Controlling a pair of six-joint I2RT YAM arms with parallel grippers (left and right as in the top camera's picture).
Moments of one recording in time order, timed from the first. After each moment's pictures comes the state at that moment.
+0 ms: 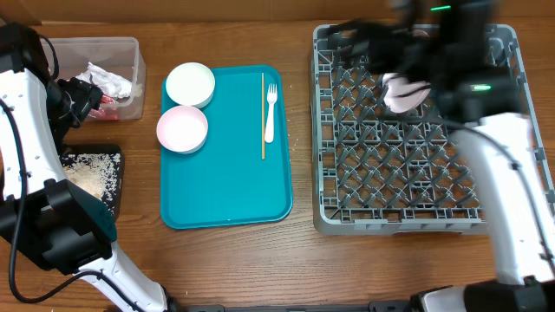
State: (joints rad) left arm 0.41 2.01 2.02 -1.43 -0.04 -0.73; right arm 0.23 1.59 1.71 -0.64 -0.56 0.39
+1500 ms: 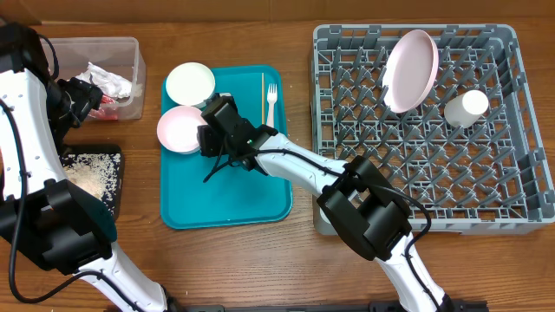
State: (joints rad) left arm 0.41 2.01 2.02 -1.43 -0.04 -0.73; right arm 0.82 2.31 1.71 -0.23 -0.01 0.62
